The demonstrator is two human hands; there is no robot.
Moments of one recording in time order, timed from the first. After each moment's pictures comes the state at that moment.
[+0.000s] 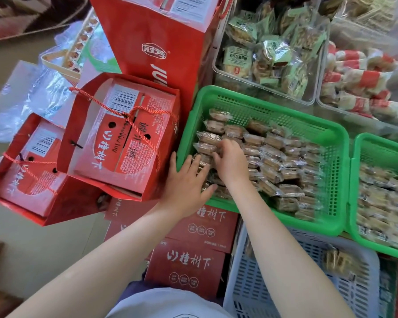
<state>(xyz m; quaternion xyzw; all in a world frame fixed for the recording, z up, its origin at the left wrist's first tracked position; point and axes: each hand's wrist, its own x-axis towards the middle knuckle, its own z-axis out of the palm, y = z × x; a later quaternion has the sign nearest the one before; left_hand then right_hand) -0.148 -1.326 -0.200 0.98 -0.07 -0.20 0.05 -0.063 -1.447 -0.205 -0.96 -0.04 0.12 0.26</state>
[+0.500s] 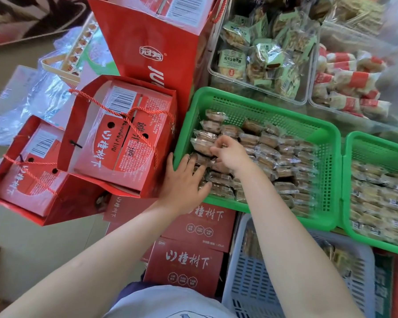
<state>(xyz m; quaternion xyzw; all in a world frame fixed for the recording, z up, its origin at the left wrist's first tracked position) -0.150 -1.327 -0.199 0.98 -0.06 -0.19 0.05 -0.041 -1.456 -0.181 -0.86 0.10 0.30 0.41</state>
